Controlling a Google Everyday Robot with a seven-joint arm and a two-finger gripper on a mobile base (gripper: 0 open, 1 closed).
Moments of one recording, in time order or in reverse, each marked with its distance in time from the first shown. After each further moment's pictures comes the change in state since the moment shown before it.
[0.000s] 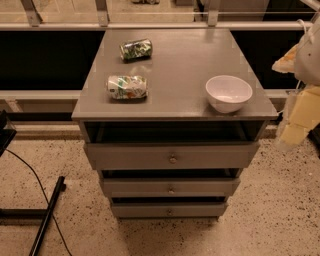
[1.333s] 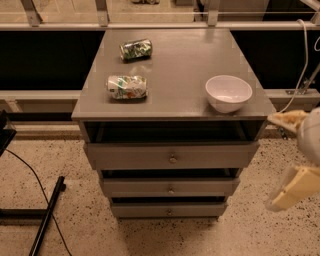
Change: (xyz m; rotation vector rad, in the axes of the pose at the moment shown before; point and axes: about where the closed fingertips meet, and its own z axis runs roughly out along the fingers) arm 0.021 0.071 0.060 0.020 -0.240 0.014
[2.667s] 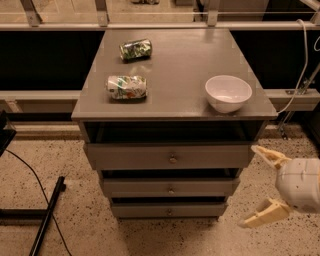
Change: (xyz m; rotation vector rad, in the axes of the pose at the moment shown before) arm 0.032 0.025 0.091 0.053 -0.313 0.083
